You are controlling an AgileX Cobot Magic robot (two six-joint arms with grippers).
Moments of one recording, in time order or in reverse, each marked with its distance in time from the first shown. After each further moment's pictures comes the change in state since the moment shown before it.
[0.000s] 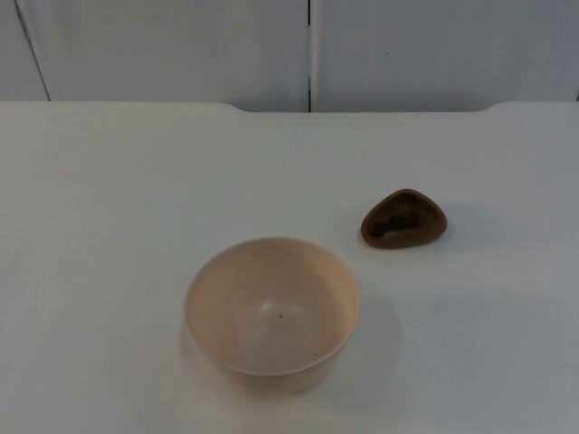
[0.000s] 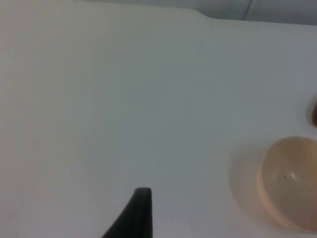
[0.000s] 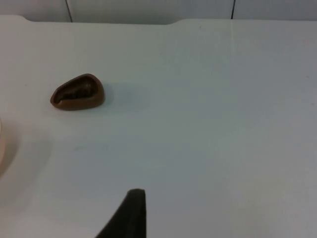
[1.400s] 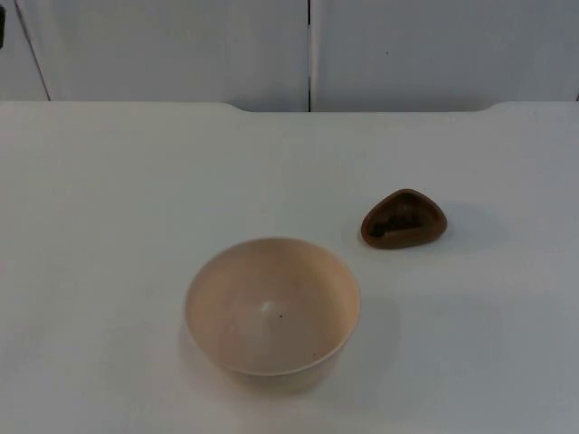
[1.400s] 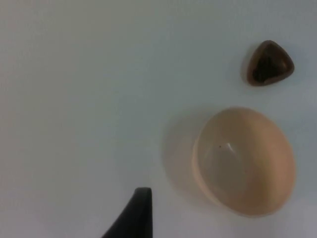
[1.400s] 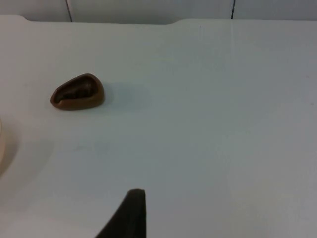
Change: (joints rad) right arm 0.000 0.000 0.000 0.000 0.000 0.000; left arm -0.002 0.388 -0.083 -0.311 -0.025 0.256
